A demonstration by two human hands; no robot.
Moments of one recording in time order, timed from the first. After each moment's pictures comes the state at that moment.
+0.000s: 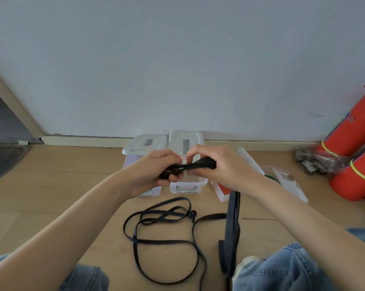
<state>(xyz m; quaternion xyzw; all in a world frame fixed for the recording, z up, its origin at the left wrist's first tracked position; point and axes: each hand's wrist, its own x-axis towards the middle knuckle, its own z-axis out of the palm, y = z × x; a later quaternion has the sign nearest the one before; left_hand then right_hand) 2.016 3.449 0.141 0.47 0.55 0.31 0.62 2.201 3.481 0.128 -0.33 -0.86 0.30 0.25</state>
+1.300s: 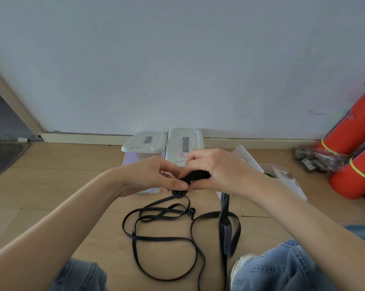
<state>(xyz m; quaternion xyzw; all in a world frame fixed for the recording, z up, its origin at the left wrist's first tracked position) 2.004 3.442 0.140 0.65 0.50 0.13 0.56 2.199 3.469 0.138 -0.30 -0.92 0.22 0.14</state>
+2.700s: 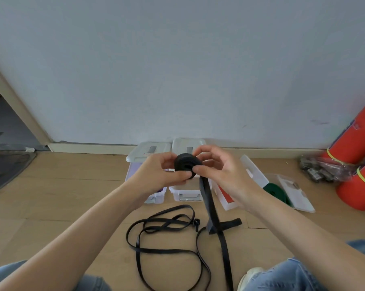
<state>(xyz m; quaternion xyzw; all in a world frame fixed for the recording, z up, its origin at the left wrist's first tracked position) 2.015 3.442 0.139 0.56 0.57 0.36 0.48 2.188 3.469 0.132 -0.39 -0.69 0.48 0.37</state>
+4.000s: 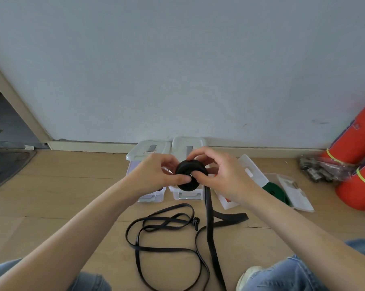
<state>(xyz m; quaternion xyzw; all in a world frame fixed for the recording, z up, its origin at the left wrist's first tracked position) 2.010 3.444 0.143 0.61 0.61 0.28 0.42 2.189 3.471 0.129 -0.38 -0.78 0.37 0.33</state>
